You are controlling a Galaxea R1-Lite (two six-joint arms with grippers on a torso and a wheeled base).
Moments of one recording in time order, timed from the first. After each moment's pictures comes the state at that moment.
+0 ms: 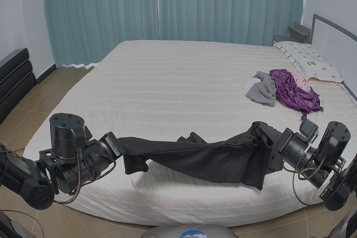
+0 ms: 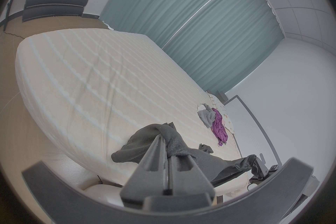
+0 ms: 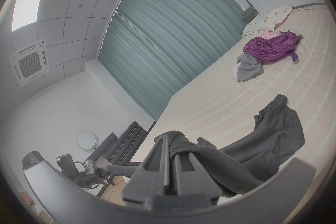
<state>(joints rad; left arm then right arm) -0.52 1.65 -0.45 -0.81 0.17 -0.89 0.49 1.78 -0.19 -1.55 -0.03 0.73</state>
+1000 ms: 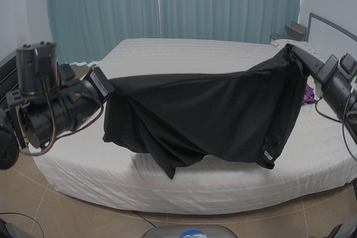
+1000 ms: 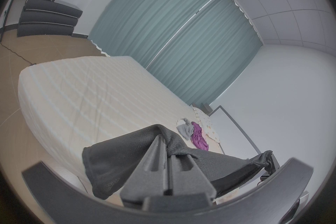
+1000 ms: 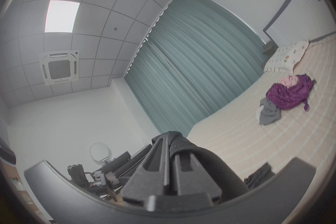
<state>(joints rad) -0.56 1.46 -0.86 -0.38 0.25 -0.80 0.47 1.37 -0.57 -1.09 -0.04 0.63</state>
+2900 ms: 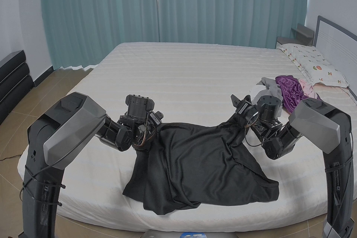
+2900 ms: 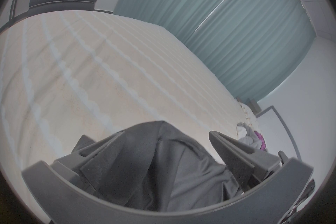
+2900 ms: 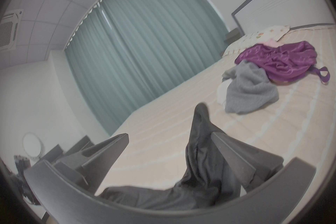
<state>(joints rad) -0.39 2.46 -1.46 -0.45 0.20 -0.90 0.29 2.49 -1.20 -1.21 -0.21 0.57</state>
